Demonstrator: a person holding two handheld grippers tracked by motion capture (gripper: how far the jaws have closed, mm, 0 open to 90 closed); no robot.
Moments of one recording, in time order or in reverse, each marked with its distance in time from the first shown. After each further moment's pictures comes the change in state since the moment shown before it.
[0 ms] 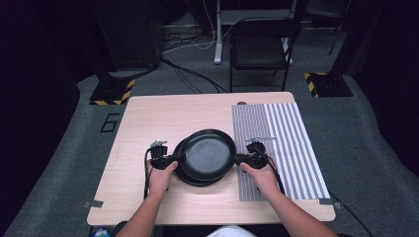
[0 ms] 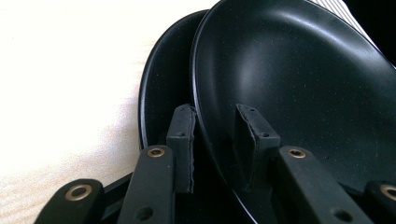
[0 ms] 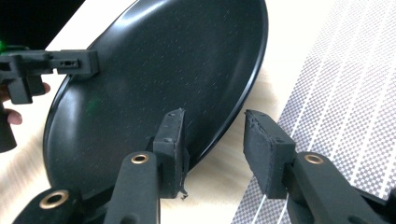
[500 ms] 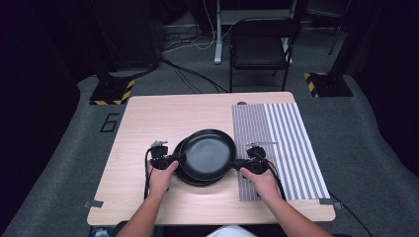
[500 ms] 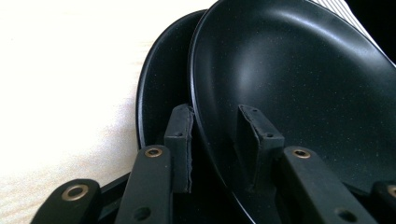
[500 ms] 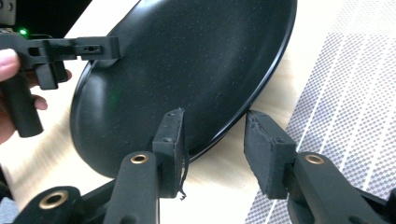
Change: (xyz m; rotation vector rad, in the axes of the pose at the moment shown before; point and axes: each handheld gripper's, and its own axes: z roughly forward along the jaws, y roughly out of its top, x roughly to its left) left arm -0.002 0.000 0.000 0.000 0.007 0.009; right arm 0.012 -0.012 -0.010 0.015 0.023 0.024
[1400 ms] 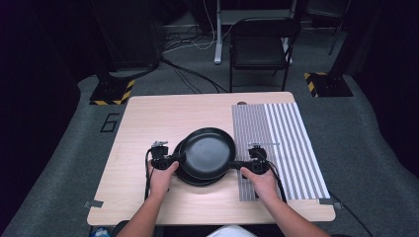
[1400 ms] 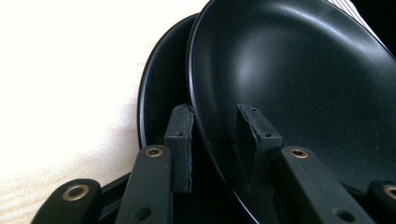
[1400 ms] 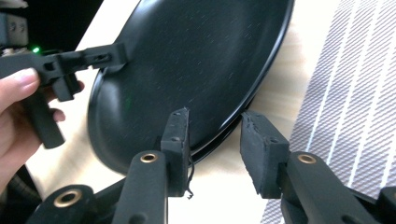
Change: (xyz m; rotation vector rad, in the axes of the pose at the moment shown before) left arm -0.002 -0.001 0.000 -0.011 0.024 0.000; right arm -0.001 -0.001 -0.001 0.012 0.037 0.111
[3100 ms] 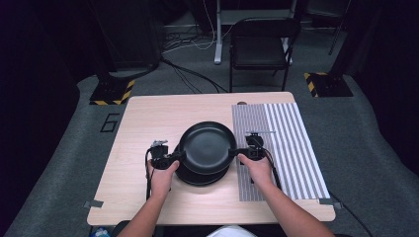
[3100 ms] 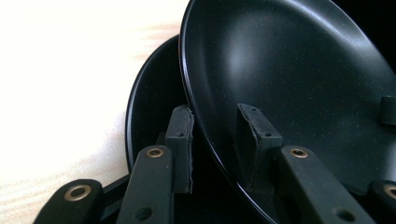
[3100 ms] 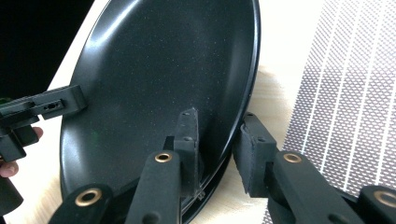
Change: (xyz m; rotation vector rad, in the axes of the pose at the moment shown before) left arm -0.015 0.004 -0.012 -0.044 0.022 -0.019; right arm -0.010 0.038 0.020 -0.029 -0.060 0.040
